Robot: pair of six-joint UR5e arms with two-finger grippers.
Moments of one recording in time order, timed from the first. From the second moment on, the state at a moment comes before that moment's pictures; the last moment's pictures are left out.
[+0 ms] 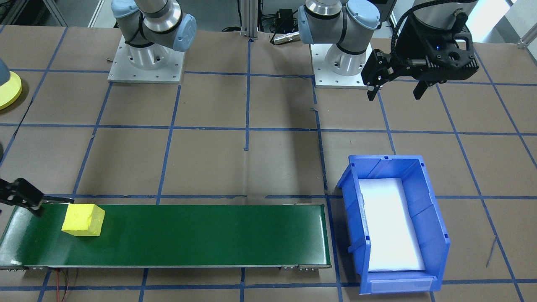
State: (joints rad) left arm -1.50 -1.54 -1.49 -1.65 1.61 0.04; right arm 1.21 -1.23 1.59 -2.10 -1.40 -0.37
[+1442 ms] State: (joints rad) left arm -1.50 -1.54 -1.49 -1.64 1.61 0.05; right arm 1.21 -1.14 1.64 -2.17 -1.60 -0.31
